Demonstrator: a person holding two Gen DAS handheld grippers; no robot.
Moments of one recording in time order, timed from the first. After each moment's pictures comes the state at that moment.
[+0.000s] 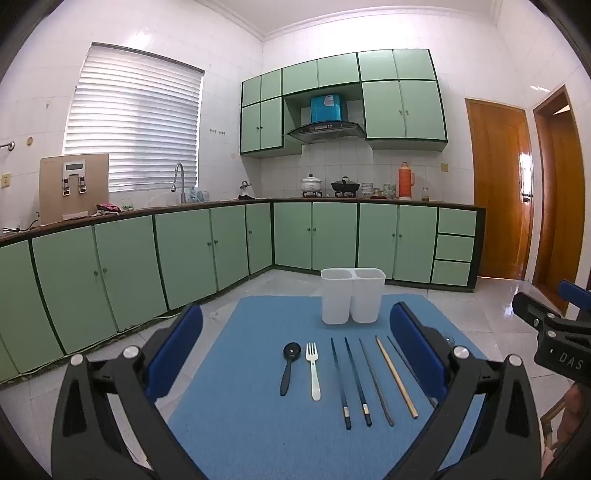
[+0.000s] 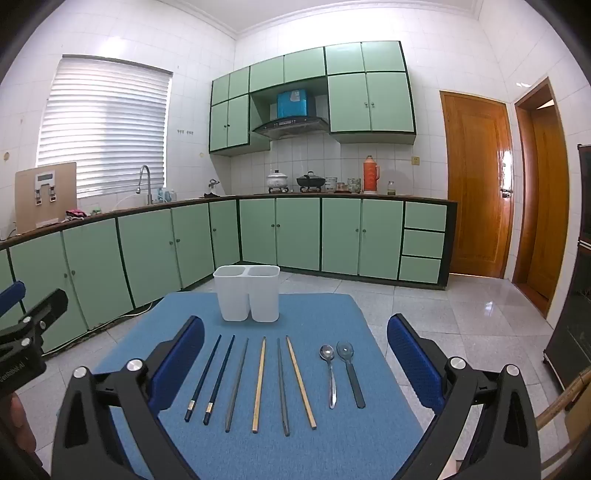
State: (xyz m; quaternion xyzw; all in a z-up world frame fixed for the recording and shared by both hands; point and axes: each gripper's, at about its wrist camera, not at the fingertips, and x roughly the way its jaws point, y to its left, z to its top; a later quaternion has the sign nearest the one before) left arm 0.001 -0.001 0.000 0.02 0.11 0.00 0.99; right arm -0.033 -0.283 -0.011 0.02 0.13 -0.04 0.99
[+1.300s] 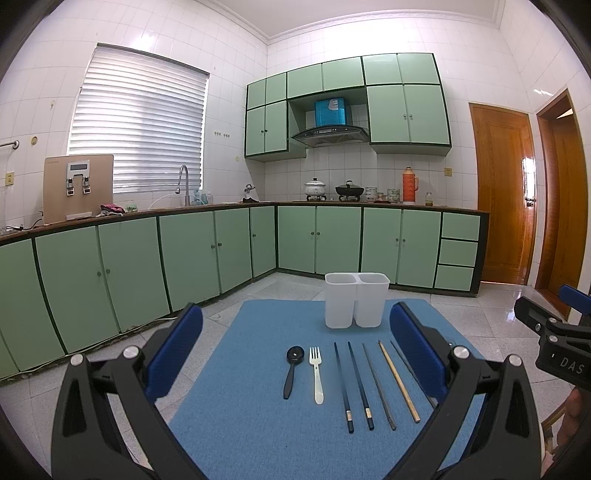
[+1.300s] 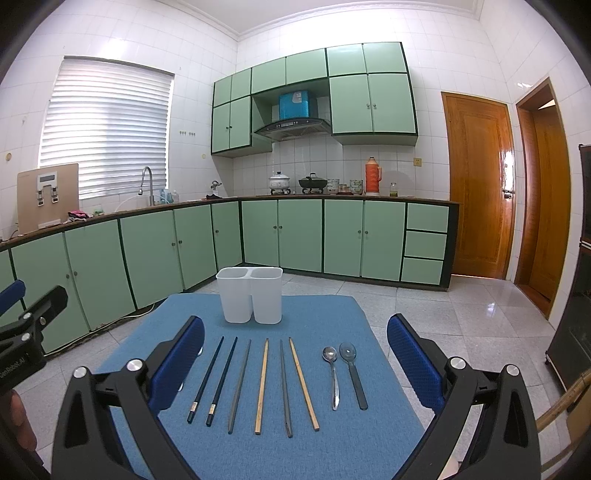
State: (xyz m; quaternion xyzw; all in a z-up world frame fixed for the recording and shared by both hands) left arm 0.000 0.006 0.004 0.01 0.09 0.00 1.00; right arm -0.033 -0.283 -0.012 0.02 0.12 -0.04 0.99
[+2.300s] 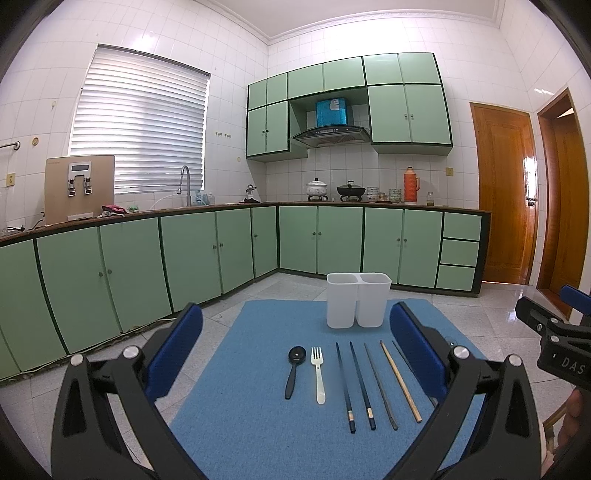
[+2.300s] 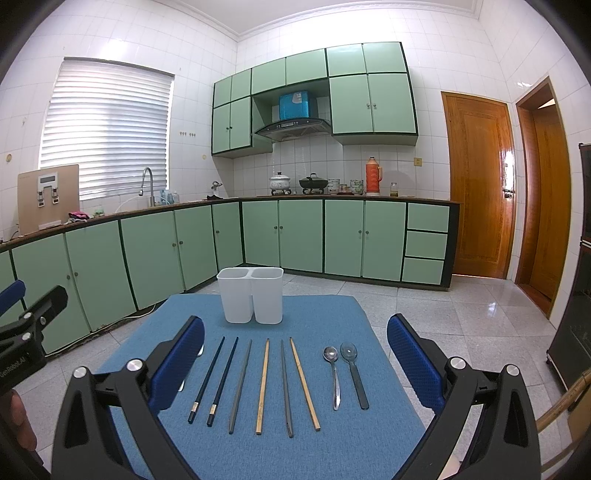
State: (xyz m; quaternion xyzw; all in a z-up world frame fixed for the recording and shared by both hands) left arm 0.000 0.006 0.004 0.01 0.09 0.00 1.00; right arm -0.034 -0.280 -0.010 0.02 0.12 -0.04 0.99
